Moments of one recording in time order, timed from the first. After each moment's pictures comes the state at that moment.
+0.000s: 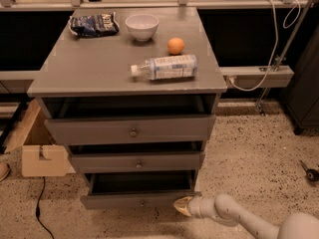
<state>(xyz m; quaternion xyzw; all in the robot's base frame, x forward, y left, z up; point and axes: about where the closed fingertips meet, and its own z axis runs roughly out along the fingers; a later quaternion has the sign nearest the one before) 0.530 -0.098 0.162 -0.46 0.76 0.26 0.37</state>
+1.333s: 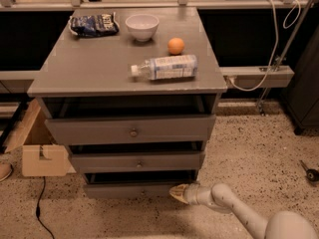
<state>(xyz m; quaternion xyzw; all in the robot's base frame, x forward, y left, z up) 0.587 -0.075 0.179 -0.51 0.70 0.25 0.43</state>
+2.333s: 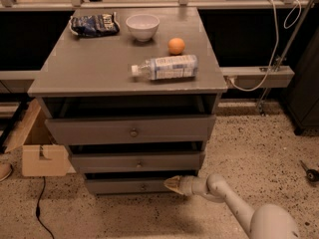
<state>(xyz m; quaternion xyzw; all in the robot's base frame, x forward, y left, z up) 0.628 -0.054 0.195 -0.54 0.65 0.25 0.47</state>
